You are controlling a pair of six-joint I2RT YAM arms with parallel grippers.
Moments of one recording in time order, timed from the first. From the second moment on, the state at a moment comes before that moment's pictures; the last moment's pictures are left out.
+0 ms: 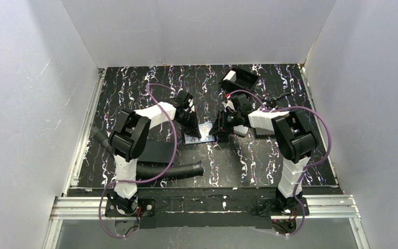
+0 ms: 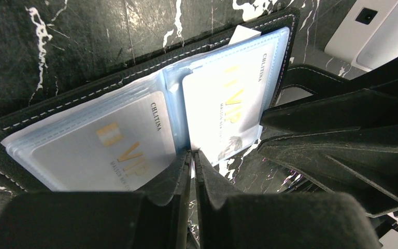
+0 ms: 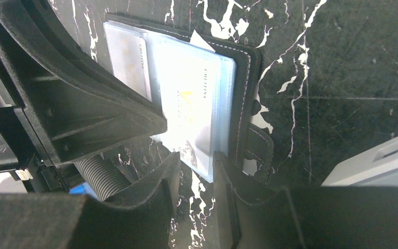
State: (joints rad) left arm -0.52 2.02 1.35 -0.53 0.39 -0.63; right arm 0.45 1.91 1.06 -0.08 -0.64 0.58
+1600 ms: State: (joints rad) left arm -0.42 1.68 1.23 -0.67 0.35 -0.59; right arm 0.58 1.94 1.12 0.12 -0.73 0.79
